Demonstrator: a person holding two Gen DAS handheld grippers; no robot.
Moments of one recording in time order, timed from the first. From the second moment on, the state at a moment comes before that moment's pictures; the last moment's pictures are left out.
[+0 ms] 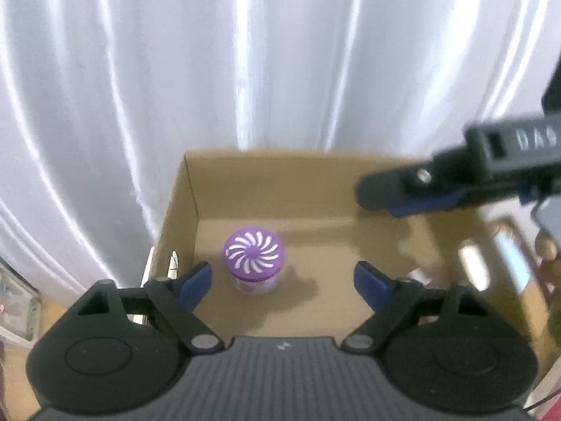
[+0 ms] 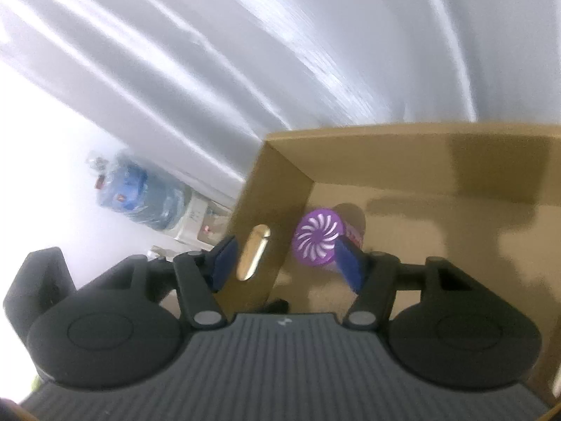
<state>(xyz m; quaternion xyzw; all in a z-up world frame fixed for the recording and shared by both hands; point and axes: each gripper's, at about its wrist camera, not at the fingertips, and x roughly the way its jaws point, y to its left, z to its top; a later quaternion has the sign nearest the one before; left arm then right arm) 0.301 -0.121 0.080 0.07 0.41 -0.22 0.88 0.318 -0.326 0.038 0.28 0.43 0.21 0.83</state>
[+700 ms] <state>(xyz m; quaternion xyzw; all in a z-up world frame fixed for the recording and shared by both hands) 0.057 -0.056 0.046 -0.02 0.35 -0.16 0.92 0.058 -0.317 0.072 0.16 0.35 0.18 0.91</state>
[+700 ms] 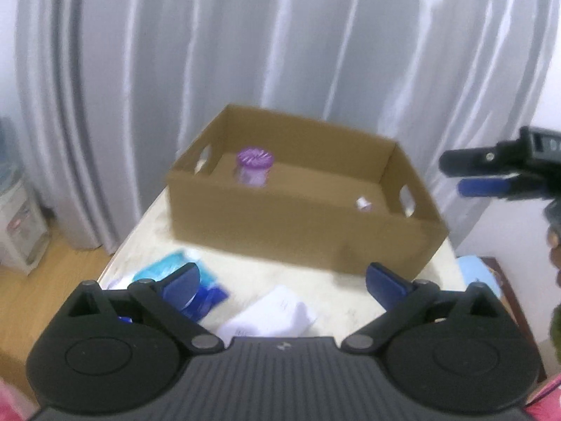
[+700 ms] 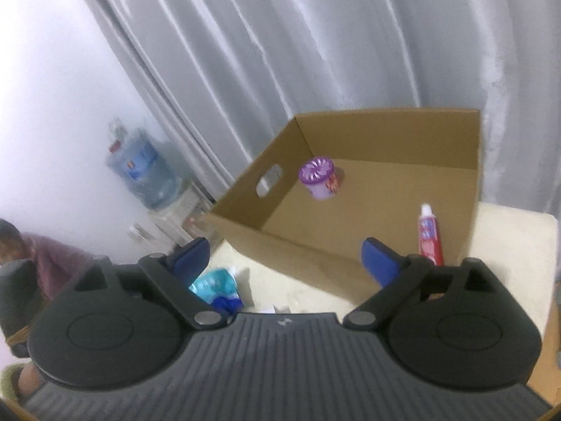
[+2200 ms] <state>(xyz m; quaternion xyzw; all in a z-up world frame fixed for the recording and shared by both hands) 0.092 -0.054 -0.075 -0.03 0.48 -0.21 0.85 0.113 -0.210 -0.073 0.17 0.50 0.21 0.82</state>
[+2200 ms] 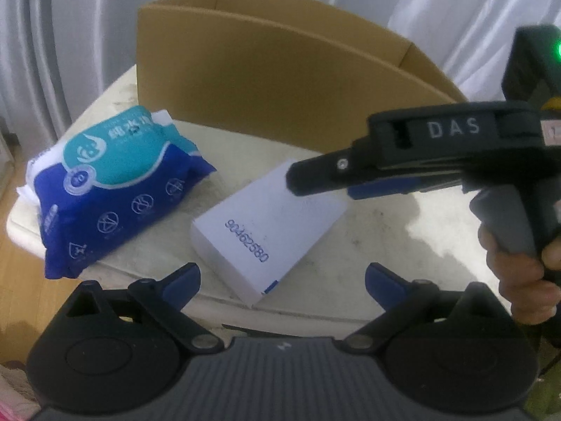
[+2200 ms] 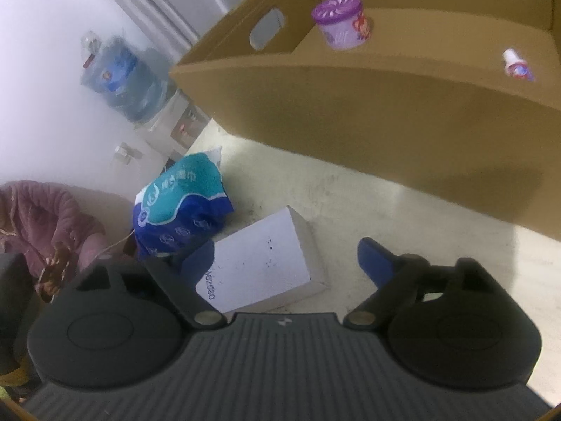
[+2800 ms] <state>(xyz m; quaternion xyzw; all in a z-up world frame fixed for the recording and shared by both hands) 0.081 -0.088 -0.071 -0.03 0.48 -0.25 0.84 0.108 -0.219 -0.079 0.18 0.53 0.24 0.79</state>
